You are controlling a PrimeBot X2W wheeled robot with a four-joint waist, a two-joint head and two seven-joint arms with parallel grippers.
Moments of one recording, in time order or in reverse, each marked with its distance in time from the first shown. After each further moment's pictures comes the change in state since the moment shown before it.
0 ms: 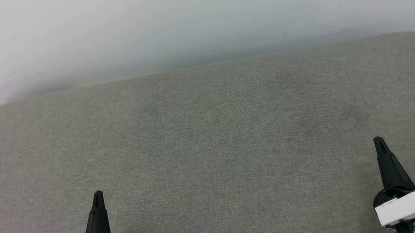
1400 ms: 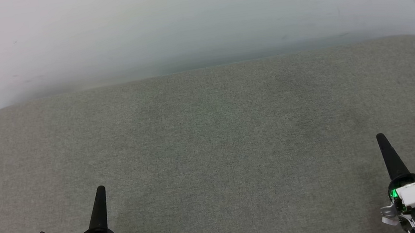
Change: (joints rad) left arm -0.074 0.006 0.023 0.082 -0.486 -0.007 0.125; right arm -0.055 -0.009 -0.035 0.063 0.523 0.000 0.129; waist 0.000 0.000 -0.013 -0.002
